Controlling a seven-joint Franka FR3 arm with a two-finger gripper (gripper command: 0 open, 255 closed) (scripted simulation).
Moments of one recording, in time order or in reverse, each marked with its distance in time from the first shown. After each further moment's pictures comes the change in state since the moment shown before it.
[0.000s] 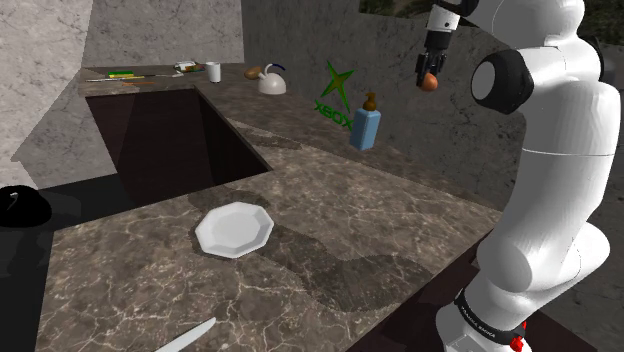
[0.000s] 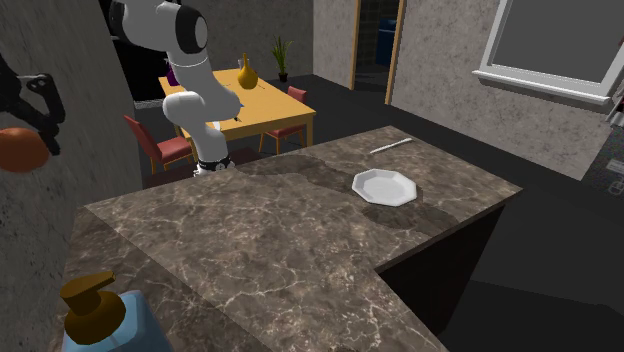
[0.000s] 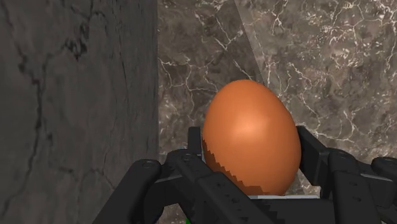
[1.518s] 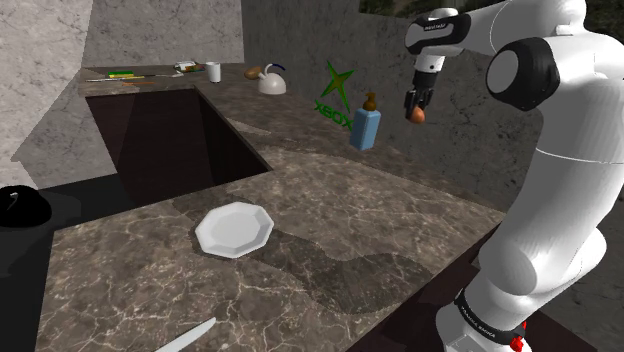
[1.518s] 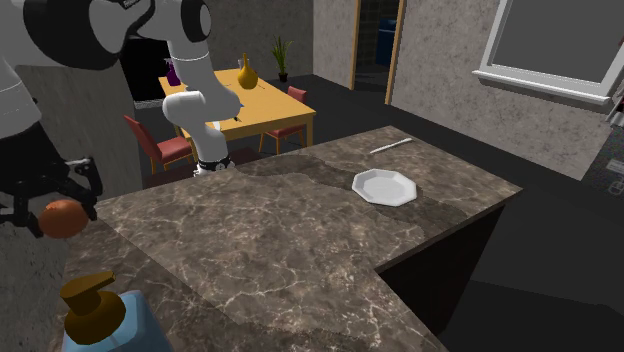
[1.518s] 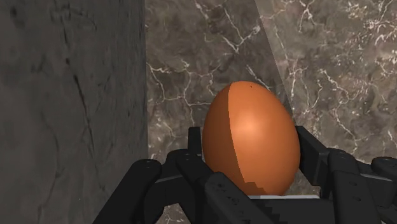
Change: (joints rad) arm 0.058 -0.116 0.006 -0.485 -0.041 0.373 0.015
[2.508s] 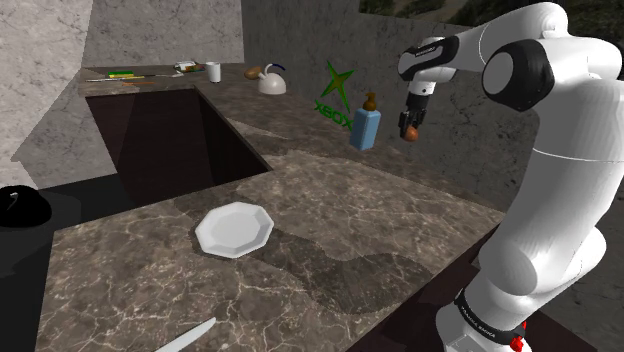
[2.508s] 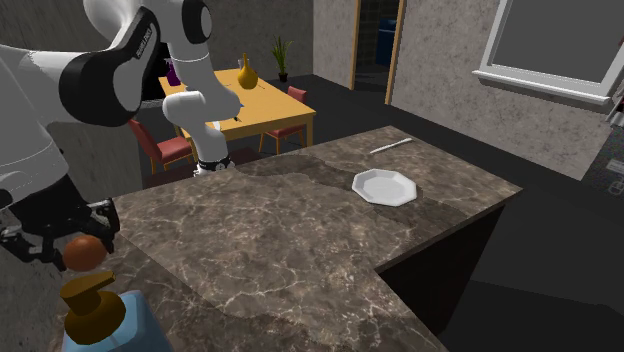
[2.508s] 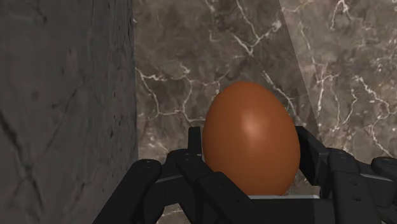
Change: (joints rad) arm 0.003 0.021 0.005 -0.172 0.010 0.192 -0.008
